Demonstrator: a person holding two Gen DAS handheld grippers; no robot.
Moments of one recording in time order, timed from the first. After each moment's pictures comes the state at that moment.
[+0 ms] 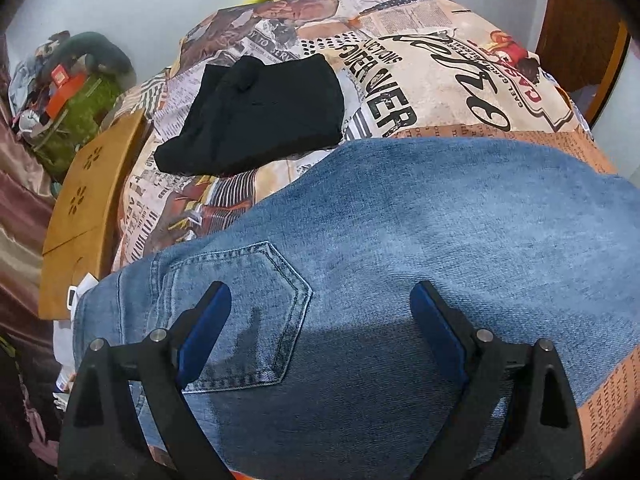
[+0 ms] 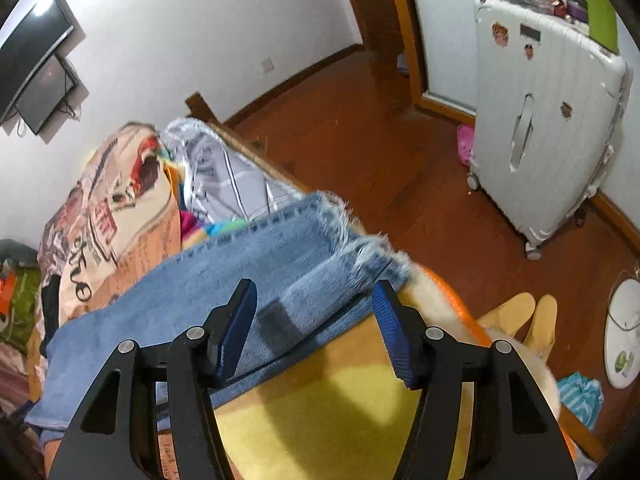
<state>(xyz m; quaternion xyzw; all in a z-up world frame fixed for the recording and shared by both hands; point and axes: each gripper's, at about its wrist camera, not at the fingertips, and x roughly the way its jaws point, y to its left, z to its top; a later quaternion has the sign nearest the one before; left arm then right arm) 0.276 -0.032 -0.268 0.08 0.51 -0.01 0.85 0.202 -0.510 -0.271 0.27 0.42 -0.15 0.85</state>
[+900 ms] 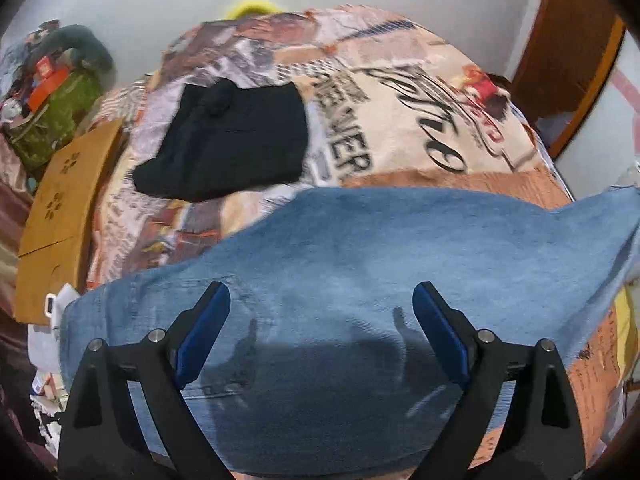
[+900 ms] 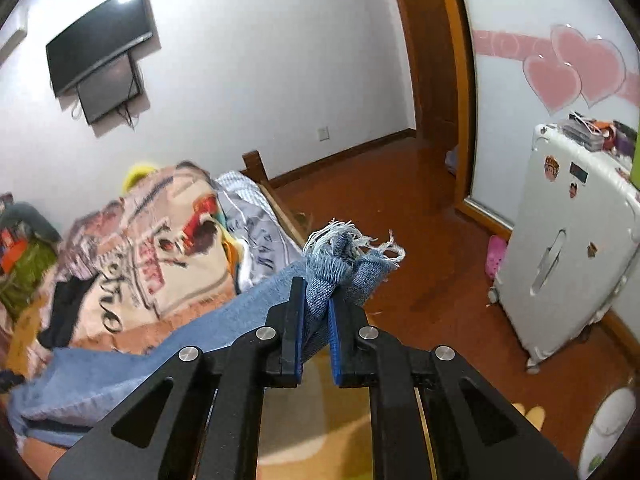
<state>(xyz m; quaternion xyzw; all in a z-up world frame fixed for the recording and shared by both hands) 0.284 -0.051 -0.232 0.03 0.51 -0.07 0.86 0.234 -0.499 -0.197 0.15 0.32 -0.11 0.93</state>
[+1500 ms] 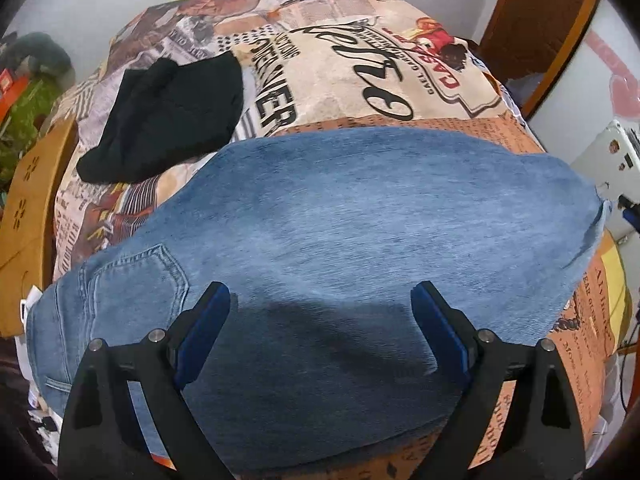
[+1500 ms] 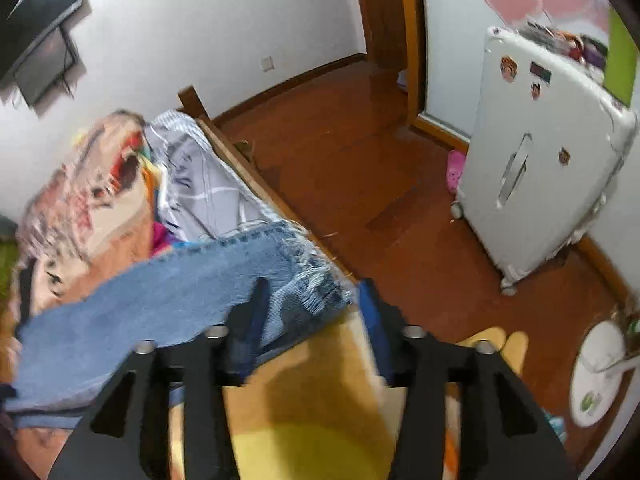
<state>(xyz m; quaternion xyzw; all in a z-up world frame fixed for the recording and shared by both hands) 0.273 -0.099 -0.256 0.05 0.54 -0.12 0.83 0.202 -0.537 -0.239 0.22 0.41 -0.16 0.87</state>
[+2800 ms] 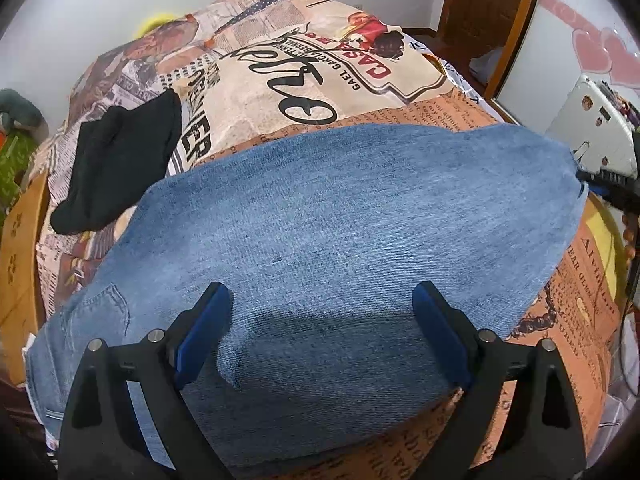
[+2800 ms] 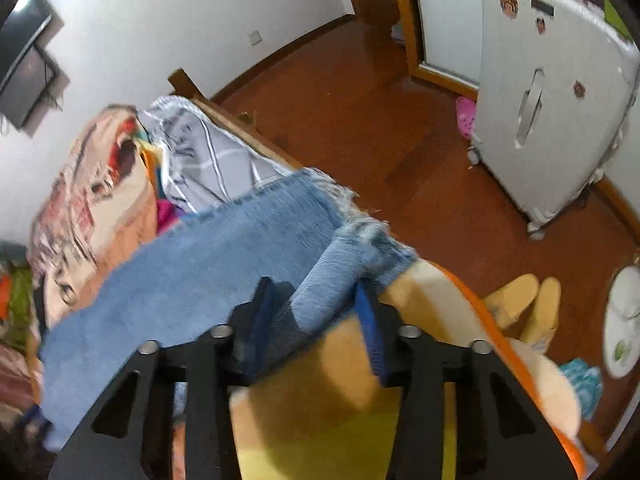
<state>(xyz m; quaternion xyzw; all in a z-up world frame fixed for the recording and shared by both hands) 0.258 -0.157 -0.258 0.10 0.51 -0.18 0.83 0.219 -0.517 -0.286 0.26 0.45 -0.16 0.84</state>
